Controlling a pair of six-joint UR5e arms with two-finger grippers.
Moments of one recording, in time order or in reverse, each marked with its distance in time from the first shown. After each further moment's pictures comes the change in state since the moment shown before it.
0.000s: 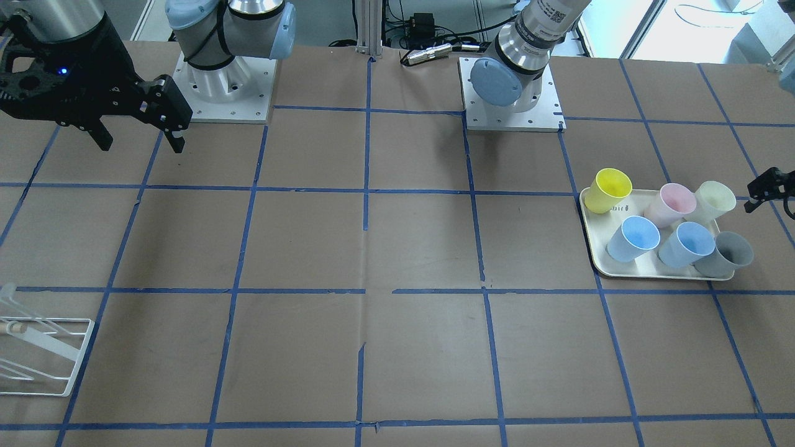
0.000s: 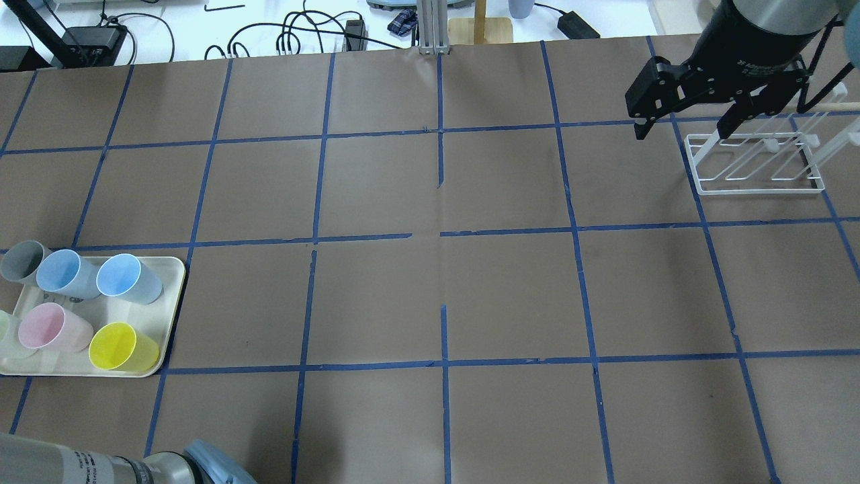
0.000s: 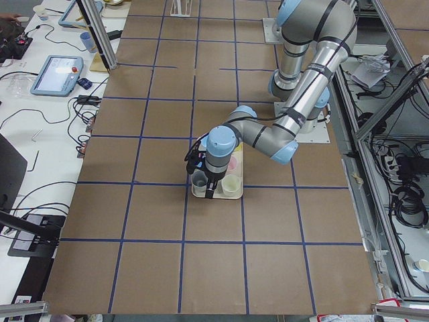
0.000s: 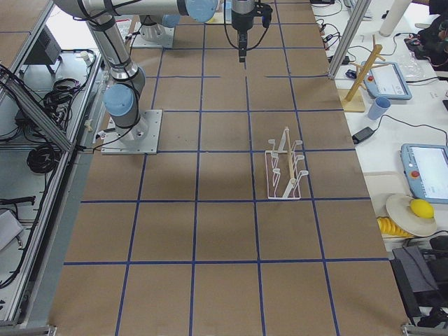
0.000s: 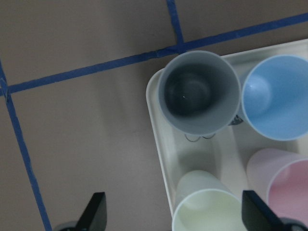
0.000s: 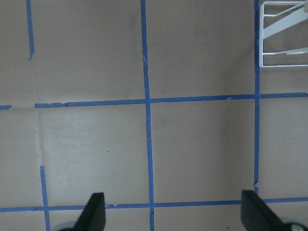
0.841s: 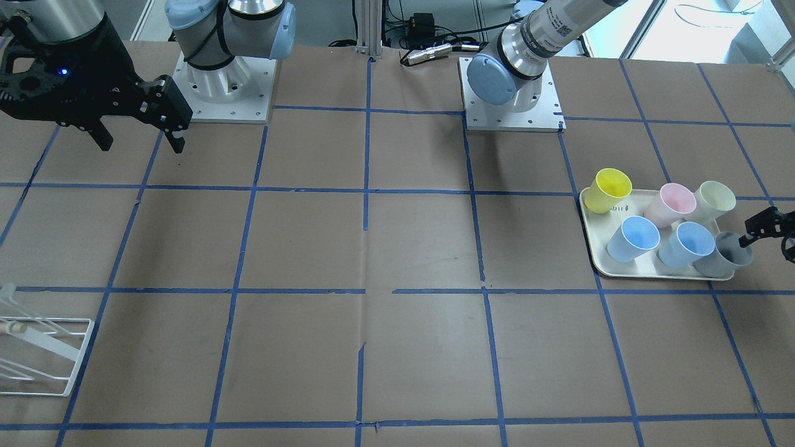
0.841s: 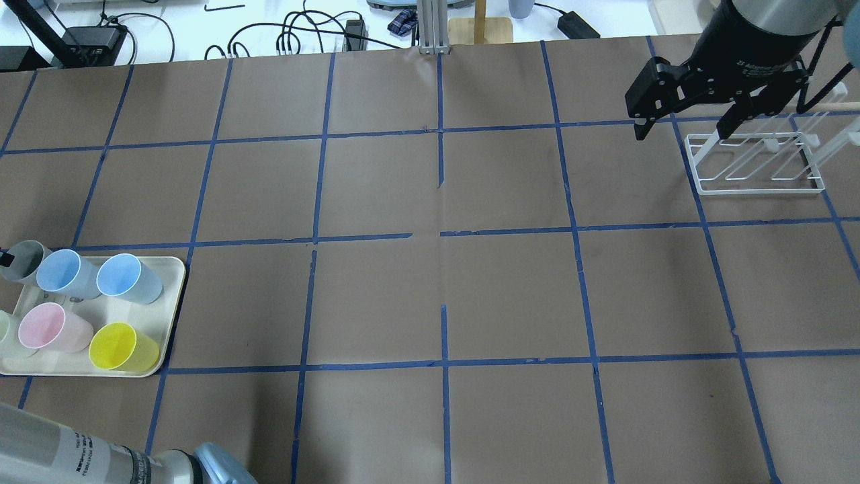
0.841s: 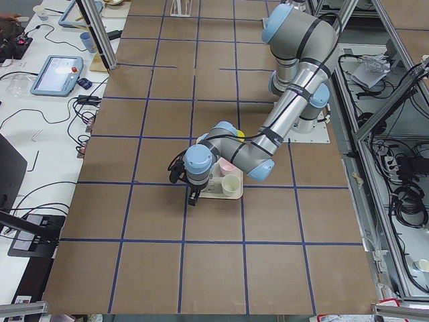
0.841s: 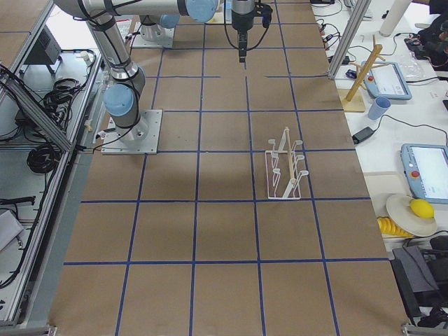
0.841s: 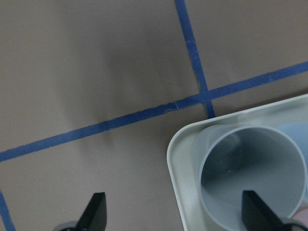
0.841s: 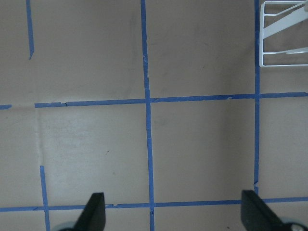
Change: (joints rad) left arm -0.061 -0.162 0.135 -0.062 -0.015 -0.018; right arm 0.000 0.001 0.000 0.000 0.000 0.000
